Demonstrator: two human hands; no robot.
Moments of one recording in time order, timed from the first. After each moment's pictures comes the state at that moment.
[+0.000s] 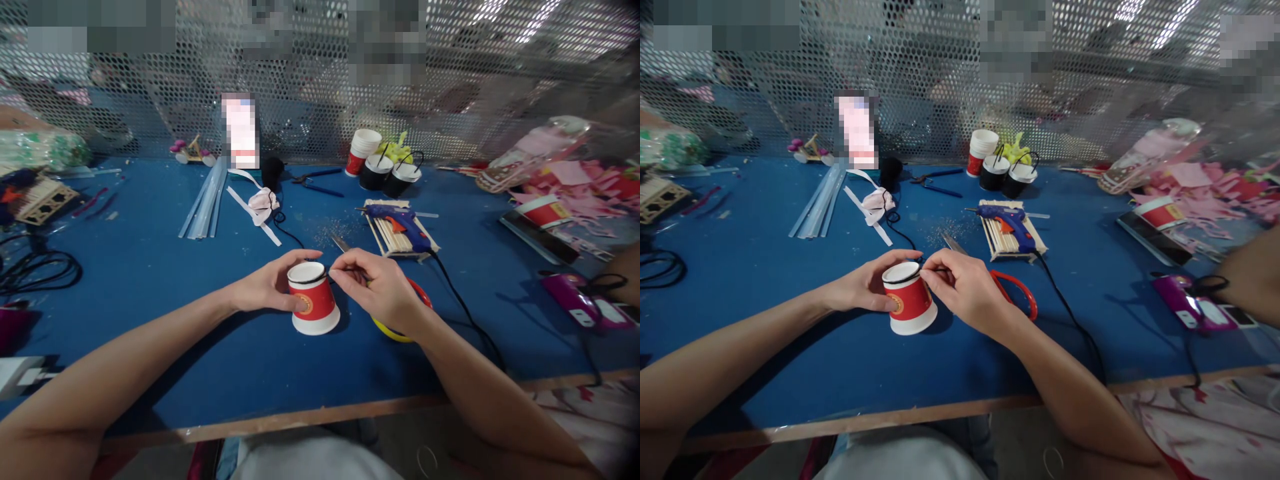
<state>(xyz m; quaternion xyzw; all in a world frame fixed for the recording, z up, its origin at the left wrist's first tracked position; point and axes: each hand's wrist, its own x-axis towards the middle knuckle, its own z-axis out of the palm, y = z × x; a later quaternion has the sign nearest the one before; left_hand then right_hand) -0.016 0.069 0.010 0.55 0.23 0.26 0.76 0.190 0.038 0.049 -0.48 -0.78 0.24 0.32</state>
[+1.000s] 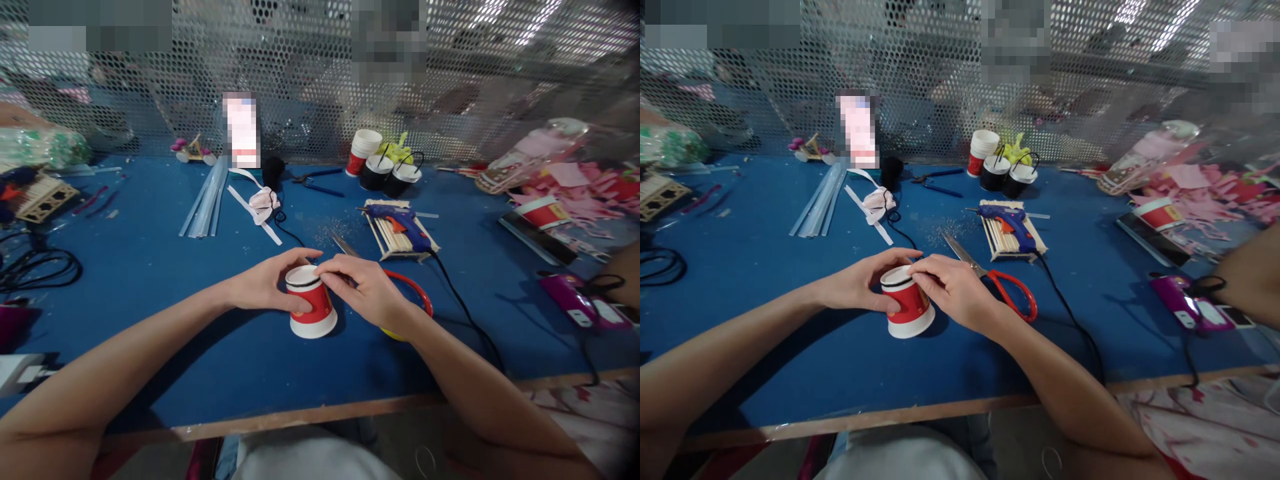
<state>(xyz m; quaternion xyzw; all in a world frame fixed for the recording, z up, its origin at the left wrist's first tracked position) -0.022 0.074 0.021 0.70 0.26 0.22 0.63 0.183 0.044 0.037 -0.38 -0.83 0.24 0.32</state>
